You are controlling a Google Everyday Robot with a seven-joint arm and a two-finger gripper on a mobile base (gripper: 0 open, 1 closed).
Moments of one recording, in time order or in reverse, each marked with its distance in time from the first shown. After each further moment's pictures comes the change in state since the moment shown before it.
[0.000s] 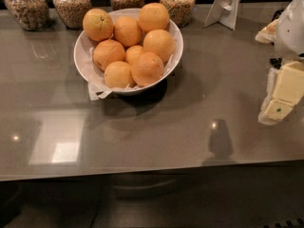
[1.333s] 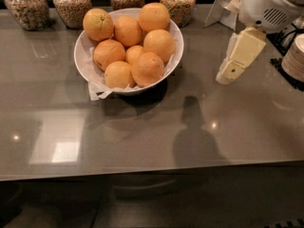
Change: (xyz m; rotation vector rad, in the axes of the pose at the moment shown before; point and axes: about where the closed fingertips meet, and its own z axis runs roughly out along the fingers) arm -0.068 -0.071 0.009 0.104 -0.193 0.010
